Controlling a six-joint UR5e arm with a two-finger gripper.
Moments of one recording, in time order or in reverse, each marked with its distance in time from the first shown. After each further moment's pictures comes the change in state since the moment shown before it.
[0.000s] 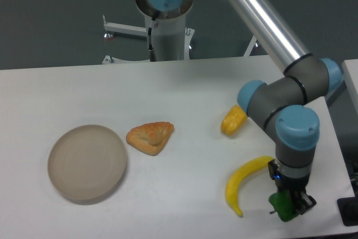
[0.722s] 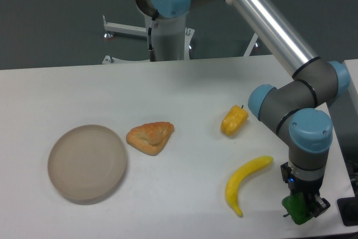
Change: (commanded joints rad) arm 0.049 -0.176 0.204 0.052 0.023 0.118
